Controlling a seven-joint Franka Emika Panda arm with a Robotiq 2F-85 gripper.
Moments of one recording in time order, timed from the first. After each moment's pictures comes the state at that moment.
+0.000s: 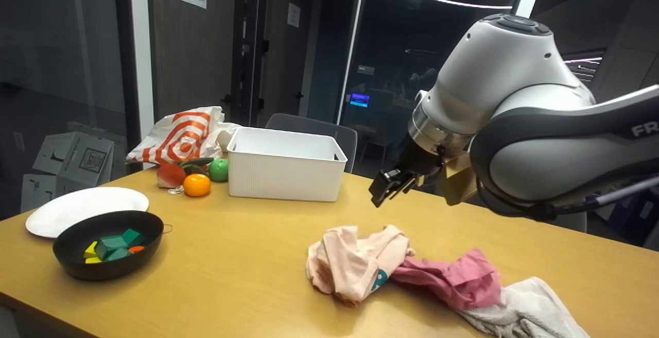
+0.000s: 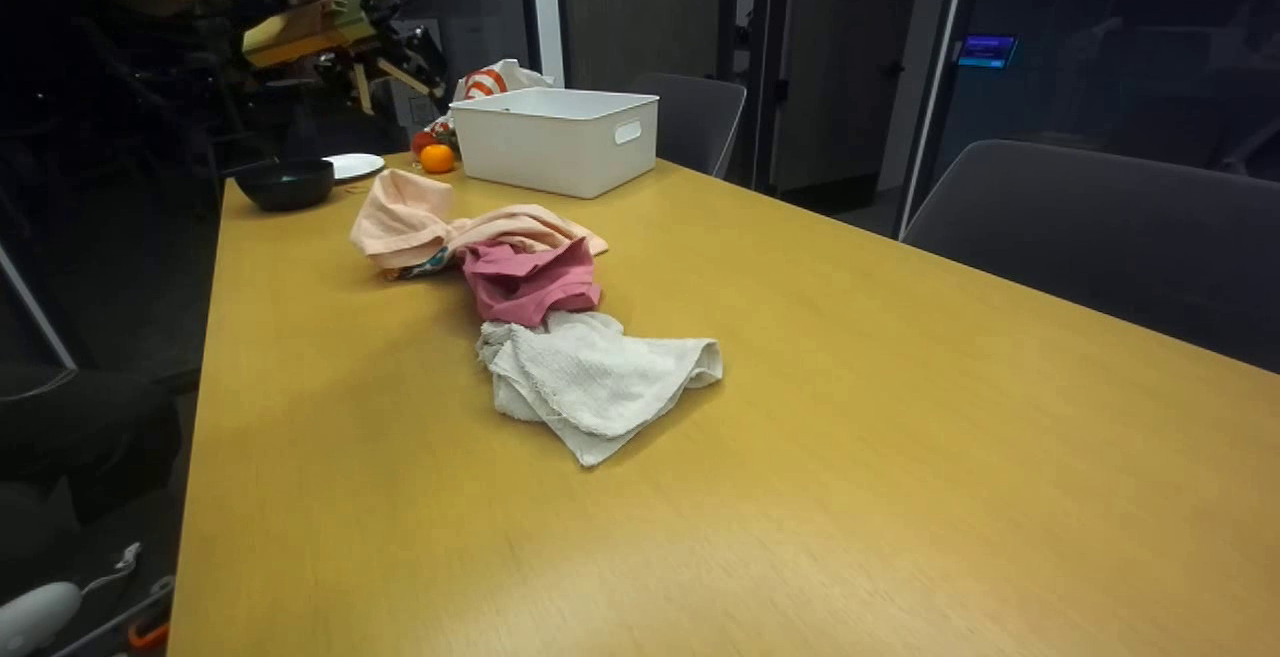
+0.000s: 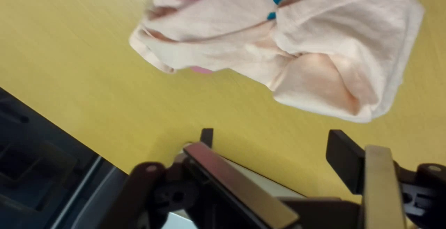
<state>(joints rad) 0.27 0.04 0.29 -2.13 -0.48 2.60 0.32</state>
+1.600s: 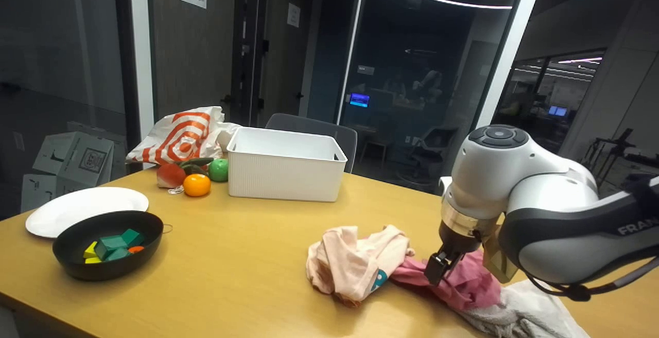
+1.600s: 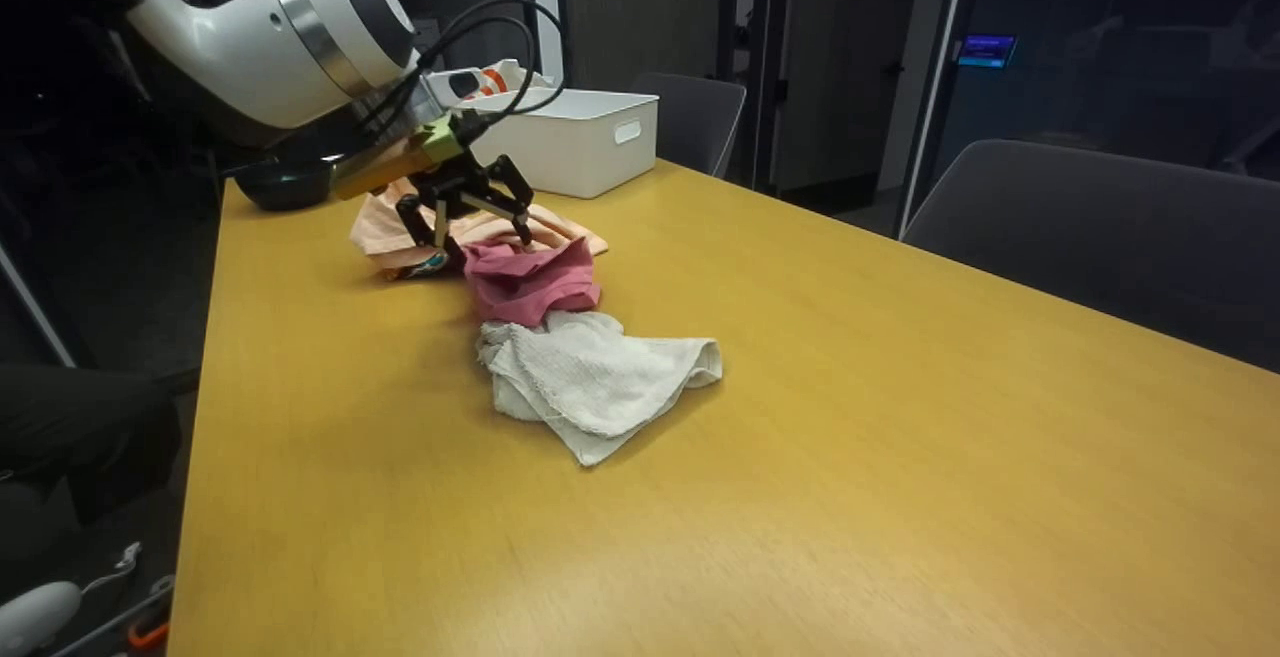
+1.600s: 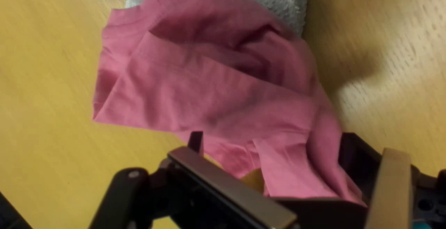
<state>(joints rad) 0.22 0.15 0.16 -2.29 -0.69 2.54 0.31</state>
